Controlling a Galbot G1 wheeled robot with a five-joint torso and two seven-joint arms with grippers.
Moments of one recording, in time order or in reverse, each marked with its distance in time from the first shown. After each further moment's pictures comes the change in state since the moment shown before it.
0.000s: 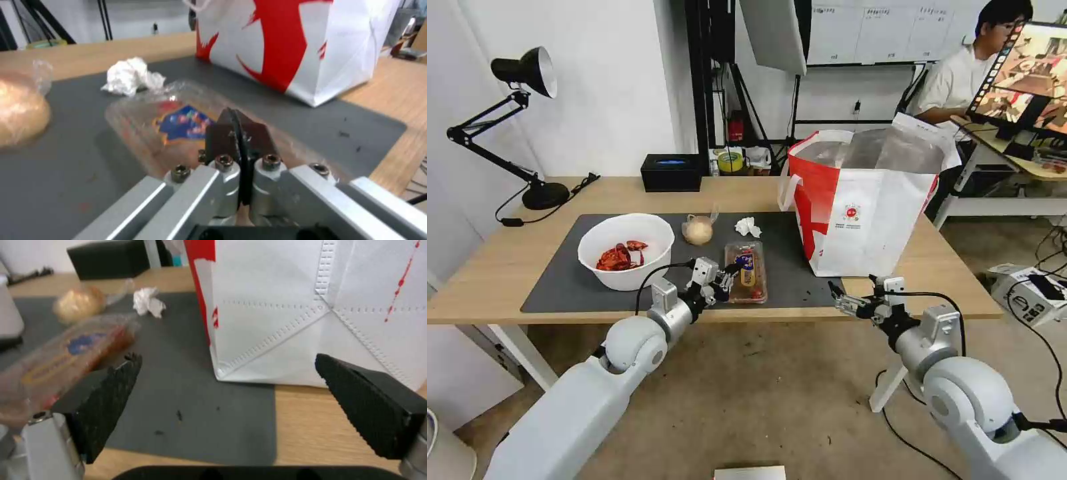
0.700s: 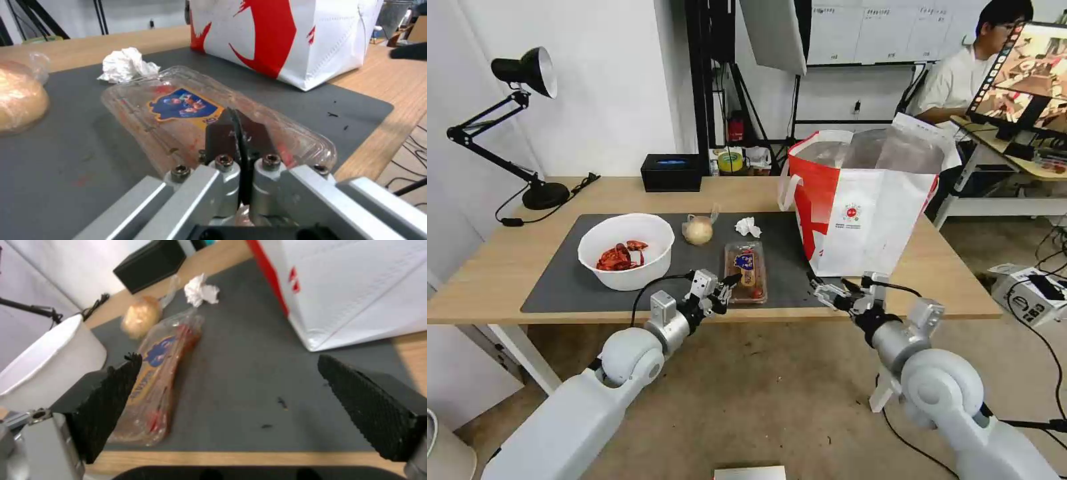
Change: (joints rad) left arm 0.049 0.031 -0.014 -0.031 0.015 -0.016 0.018; right arm 0.151 0.004 -0.112 -0.028 0.476 -0.064 0.160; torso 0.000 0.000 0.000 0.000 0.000
